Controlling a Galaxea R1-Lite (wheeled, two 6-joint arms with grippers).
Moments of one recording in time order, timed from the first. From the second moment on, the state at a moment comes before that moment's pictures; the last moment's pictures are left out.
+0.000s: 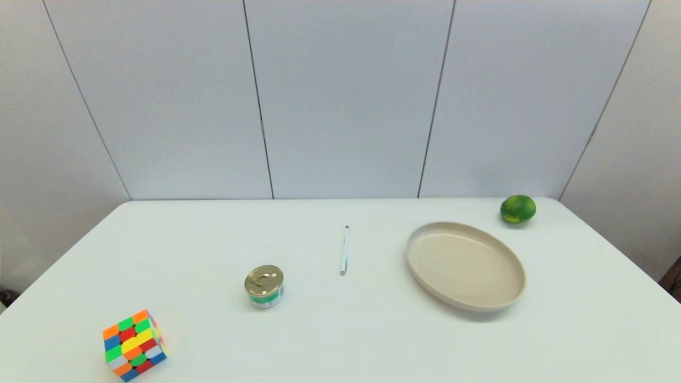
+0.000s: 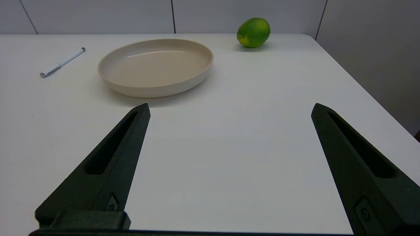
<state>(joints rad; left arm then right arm) 0.00 0.00 0.00 -0.01 0.02 -0.06 0.00 0.00 0.00 -0.01 0.00 0.00</state>
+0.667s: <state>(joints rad) 0.00 0.00 0.00 -0.01 0.02 -0.06 0.01 0.12 -0.07 -0.03 0.01 0.00</state>
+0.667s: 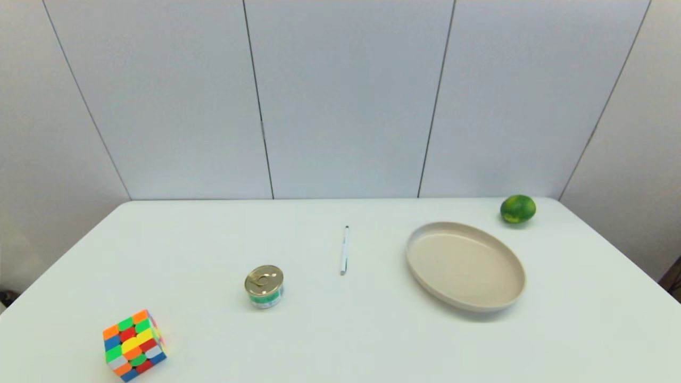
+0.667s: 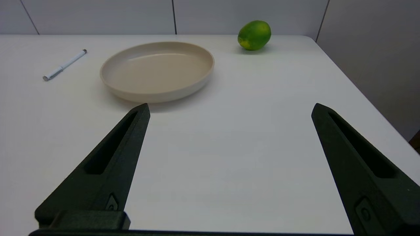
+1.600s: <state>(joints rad) 0.00 0.00 0.00 -0.01 0.02 -0.06 0.33 0.96 -0.75 -0.03 0.01 0.04</state>
